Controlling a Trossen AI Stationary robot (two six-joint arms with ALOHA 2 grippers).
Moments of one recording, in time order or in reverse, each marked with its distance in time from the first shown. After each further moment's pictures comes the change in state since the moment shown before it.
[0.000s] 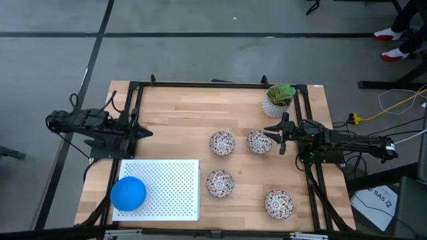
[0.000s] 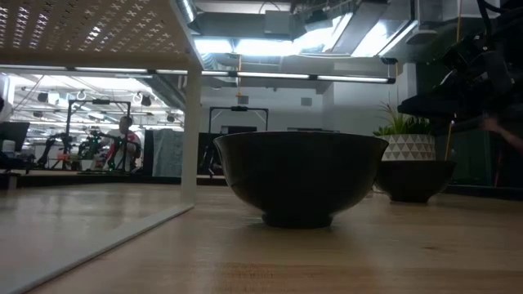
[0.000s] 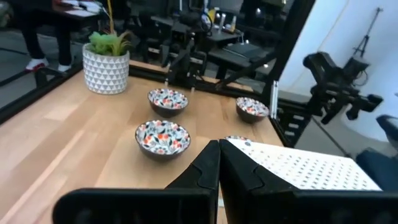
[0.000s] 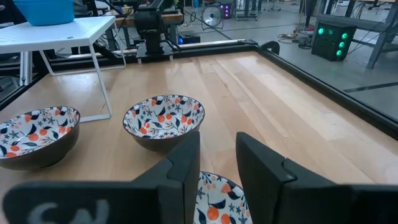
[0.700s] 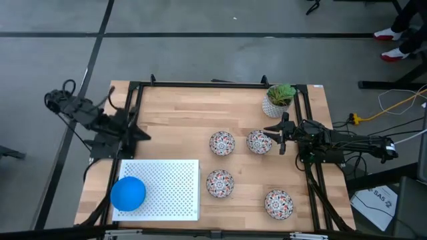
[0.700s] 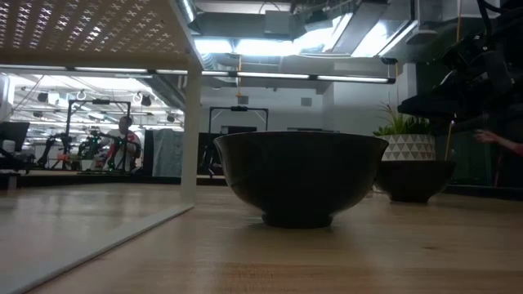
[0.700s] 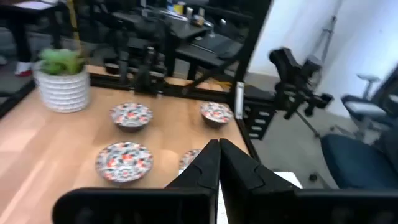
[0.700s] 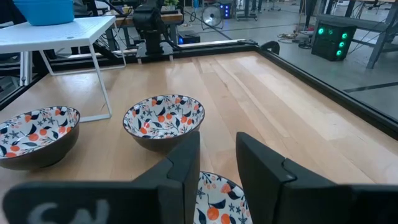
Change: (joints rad) left arm -0.279 0.410 0.430 -0.087 -0.139 -0.037; right arm 0.000 0.000 0.000 0.000 0.000 0.000
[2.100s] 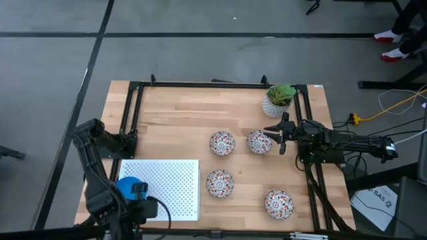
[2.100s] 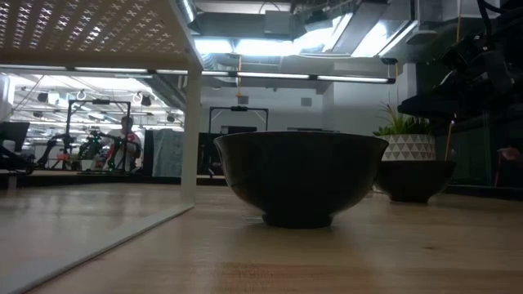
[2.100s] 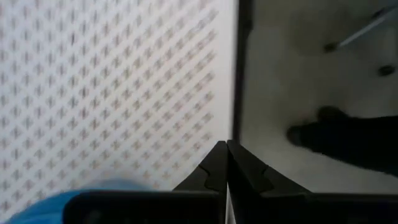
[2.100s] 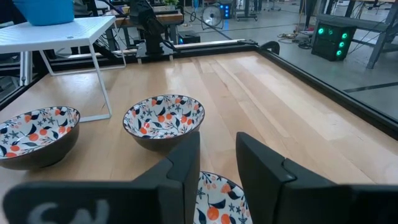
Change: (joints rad) left arm -0.515 1.177 0.812 -0.684 0.110 -0.786; right arm 0.000 0.000 0.000 0.000 0.000 0.000
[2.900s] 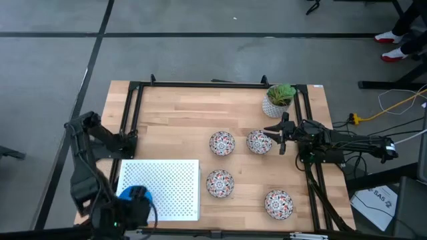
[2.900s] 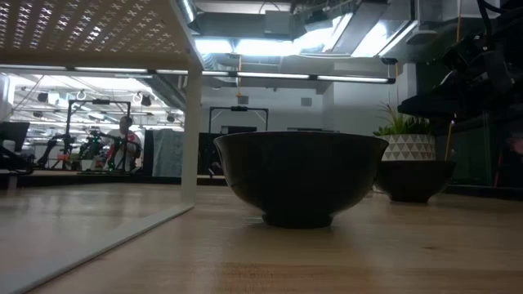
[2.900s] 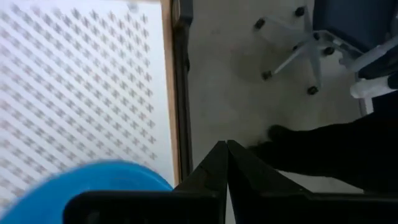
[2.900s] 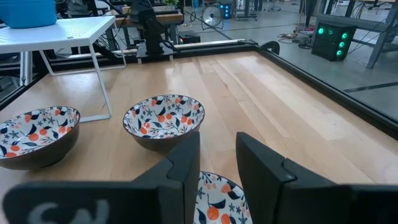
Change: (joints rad) left arm -0.045 -0.103 -0.015 0.185 -0.050 0.080; right arm 0.000 0.000 0.000 0.000 0.000 0.000
